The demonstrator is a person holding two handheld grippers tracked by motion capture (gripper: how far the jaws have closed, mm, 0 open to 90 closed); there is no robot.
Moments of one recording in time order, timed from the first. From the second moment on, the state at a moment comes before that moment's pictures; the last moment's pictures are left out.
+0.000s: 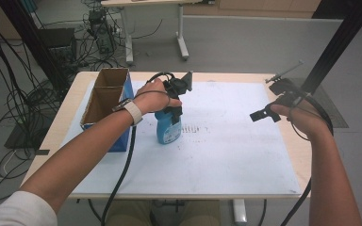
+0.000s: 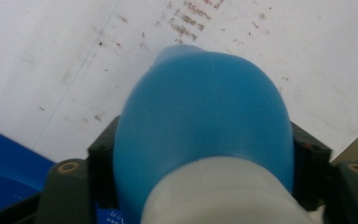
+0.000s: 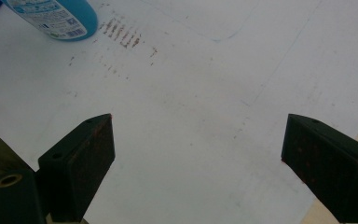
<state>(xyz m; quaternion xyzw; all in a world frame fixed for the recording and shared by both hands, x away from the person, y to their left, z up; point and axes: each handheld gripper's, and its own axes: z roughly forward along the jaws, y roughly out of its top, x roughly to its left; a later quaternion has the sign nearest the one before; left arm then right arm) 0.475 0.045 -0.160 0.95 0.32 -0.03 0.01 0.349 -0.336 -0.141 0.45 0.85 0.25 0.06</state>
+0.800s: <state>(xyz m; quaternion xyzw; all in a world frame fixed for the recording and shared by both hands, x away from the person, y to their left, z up) 0.468 0.041 -0.160 0.95 0.32 -0.01 0.01 0.351 -0.334 -0.142 0.45 0.85 0.25 0.06</state>
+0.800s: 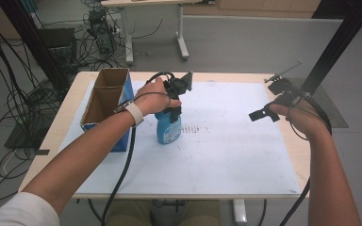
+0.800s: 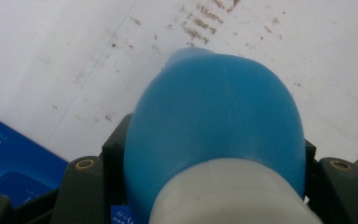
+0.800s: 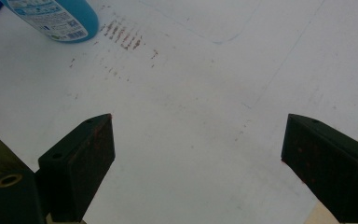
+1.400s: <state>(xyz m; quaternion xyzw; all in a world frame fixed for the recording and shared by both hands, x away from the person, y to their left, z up) 0.466 0.041 -0.160 0.94 0.33 -0.01 0.01 0.351 -0.332 -0.139 0.45 0.85 0.25 0.06</state>
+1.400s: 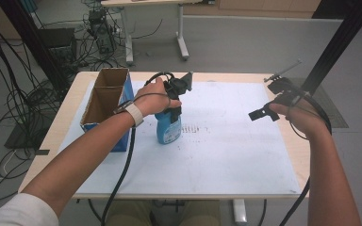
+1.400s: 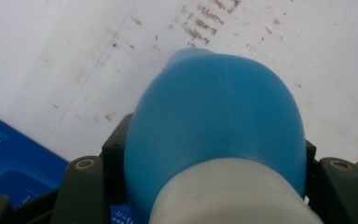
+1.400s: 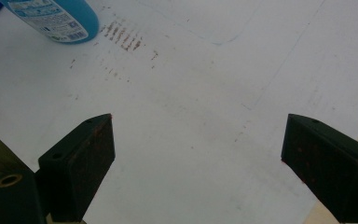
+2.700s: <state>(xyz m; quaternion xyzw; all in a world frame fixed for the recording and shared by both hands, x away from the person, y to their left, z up) 0.464 0.040 -0.160 0.94 0.33 -0.01 0.01 0.350 -0.332 -0.138 0.45 0.85 0.25 0.06</state>
